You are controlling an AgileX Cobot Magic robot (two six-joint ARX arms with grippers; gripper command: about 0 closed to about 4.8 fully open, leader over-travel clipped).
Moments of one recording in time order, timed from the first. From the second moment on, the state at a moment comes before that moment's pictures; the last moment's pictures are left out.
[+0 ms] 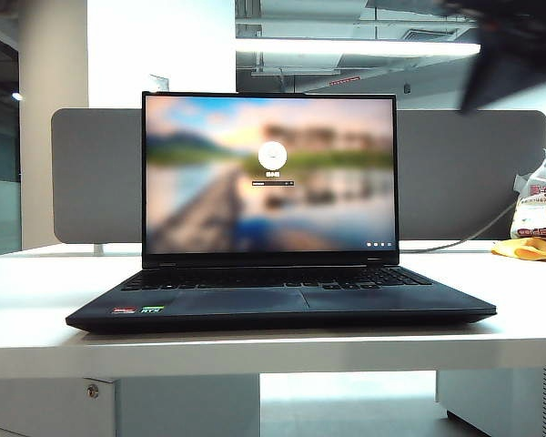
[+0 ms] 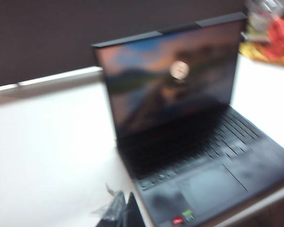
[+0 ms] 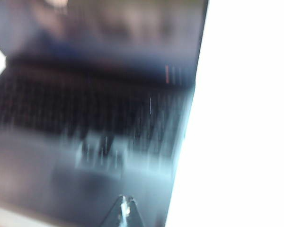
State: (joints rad) left arm -0.72 0.36 0.87 -0.69 -0.38 -0.02; right arm 0.31 1.06 0.84 -0.34 -0.11 0.12
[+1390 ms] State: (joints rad) left arm -0.65 0.09 0.70 -0.65 -0.49 -0.06; right arm 0.31 0.73 0.50 -0.25 -0.11 0.16
